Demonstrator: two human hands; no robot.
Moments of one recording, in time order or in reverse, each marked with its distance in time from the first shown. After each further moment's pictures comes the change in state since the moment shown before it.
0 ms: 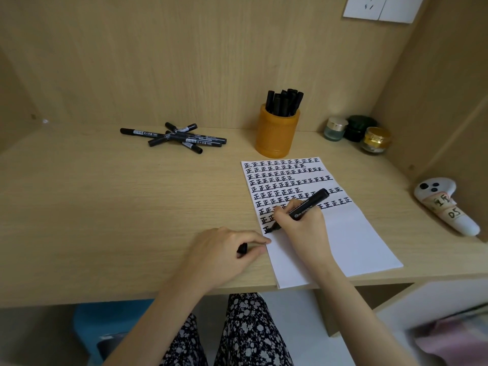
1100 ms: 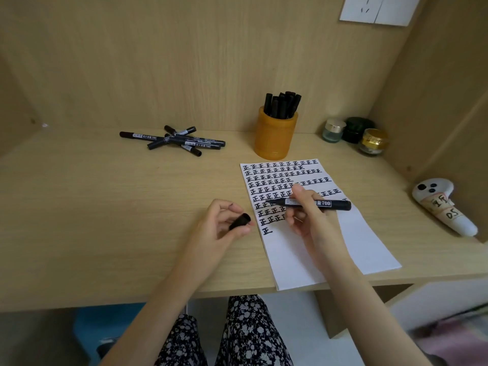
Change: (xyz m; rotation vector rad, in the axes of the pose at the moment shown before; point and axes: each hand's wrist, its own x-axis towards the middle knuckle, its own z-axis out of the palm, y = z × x) left_hand -0.003 0.005 -0.015 -0.807 0.227 -0.200; right_hand 0.002 -0.012 -0.017 0.597 -0.095 0.107
